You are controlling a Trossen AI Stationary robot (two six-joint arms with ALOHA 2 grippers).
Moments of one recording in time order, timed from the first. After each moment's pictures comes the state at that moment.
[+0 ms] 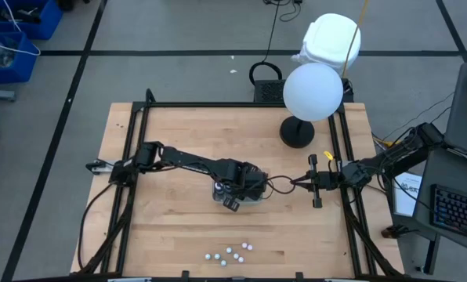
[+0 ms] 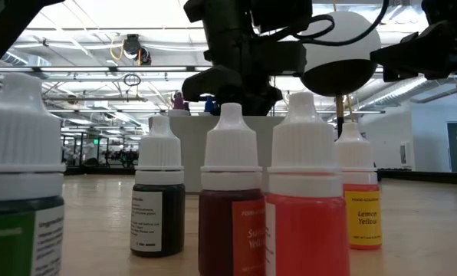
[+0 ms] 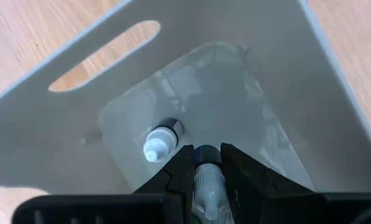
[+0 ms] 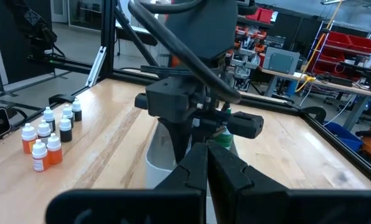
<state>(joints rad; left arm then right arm) -0.12 2.22 1.82 -0.88 -0.05 0.41 0.45 0.57 0.05 0.48 0.39 -0.14</state>
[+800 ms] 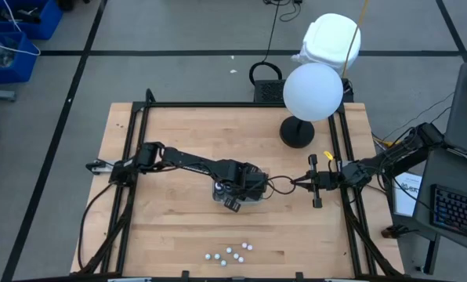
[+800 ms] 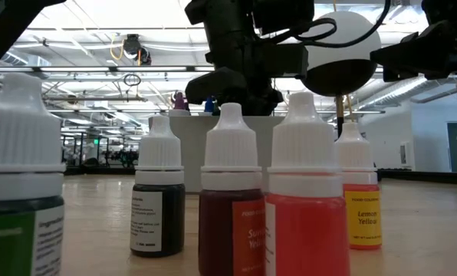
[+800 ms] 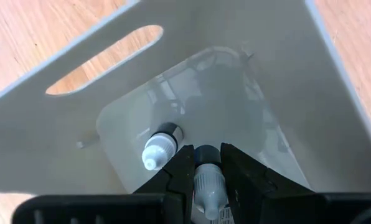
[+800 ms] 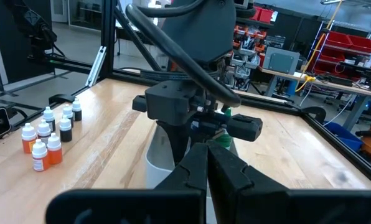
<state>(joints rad) -0.12 2.22 1.82 -0.87 -0.05 0.39 0.45 0.57 0.05 0.48 0.39 -0.14</state>
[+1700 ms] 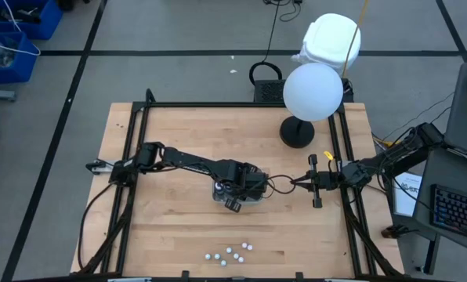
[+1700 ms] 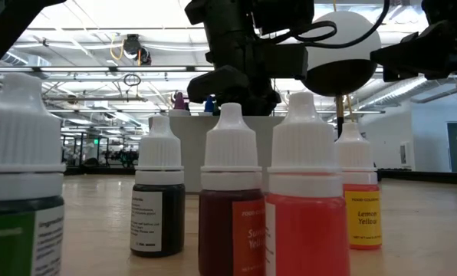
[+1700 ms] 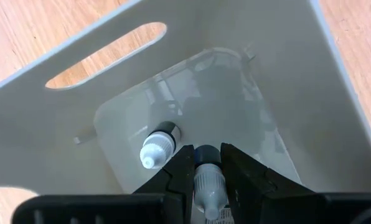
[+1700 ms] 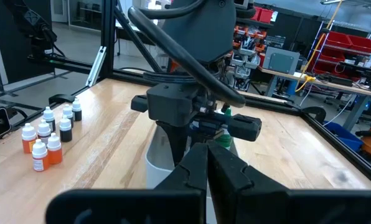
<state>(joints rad) -0.12 2.22 1.82 -0.87 -0.05 0.34 0.45 0.57 0.05 0.48 0.39 -0.14</state>
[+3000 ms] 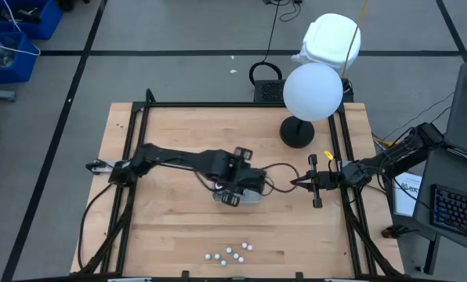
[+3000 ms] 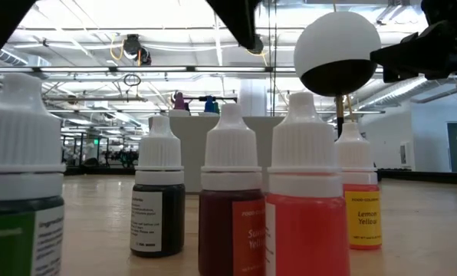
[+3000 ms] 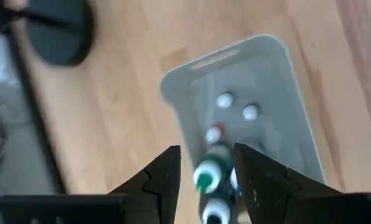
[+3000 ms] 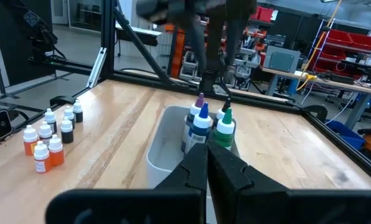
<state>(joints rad) -0.20 2.20 2.35 -1.42 -0.31 0.18 0.45 0.57 0.05 0.48 0.39 -0.13</state>
